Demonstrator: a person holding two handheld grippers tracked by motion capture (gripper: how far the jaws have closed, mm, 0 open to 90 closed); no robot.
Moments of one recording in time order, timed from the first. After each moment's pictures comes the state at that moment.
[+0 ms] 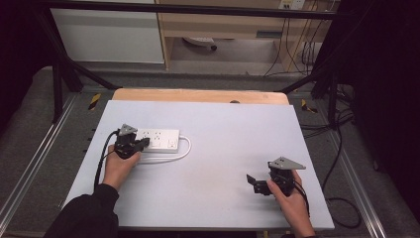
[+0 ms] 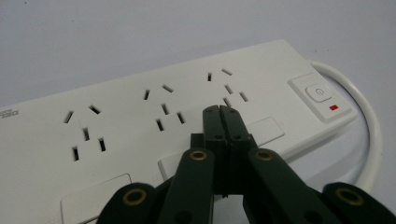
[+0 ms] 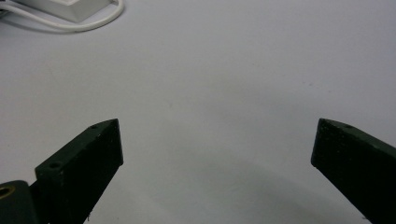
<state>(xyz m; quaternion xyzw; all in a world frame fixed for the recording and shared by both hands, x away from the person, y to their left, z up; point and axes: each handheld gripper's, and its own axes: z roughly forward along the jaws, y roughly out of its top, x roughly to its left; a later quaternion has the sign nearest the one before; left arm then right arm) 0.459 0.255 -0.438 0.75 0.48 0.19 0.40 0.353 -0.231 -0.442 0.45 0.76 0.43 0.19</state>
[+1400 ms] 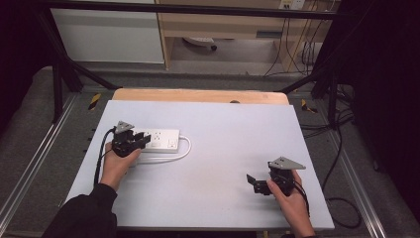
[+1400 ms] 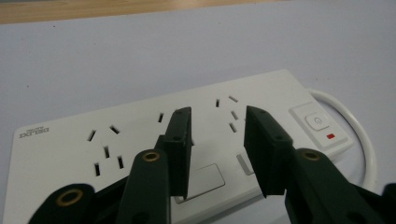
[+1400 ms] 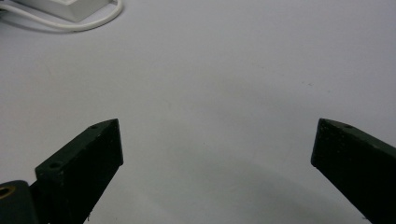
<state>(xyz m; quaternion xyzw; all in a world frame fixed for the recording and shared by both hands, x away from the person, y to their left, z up) 0.458 0.258 -0.426 0.73 0.49 0.21 0.42 0.354 -0.232 -0.442 0.45 0.76 0.43 0.19</state>
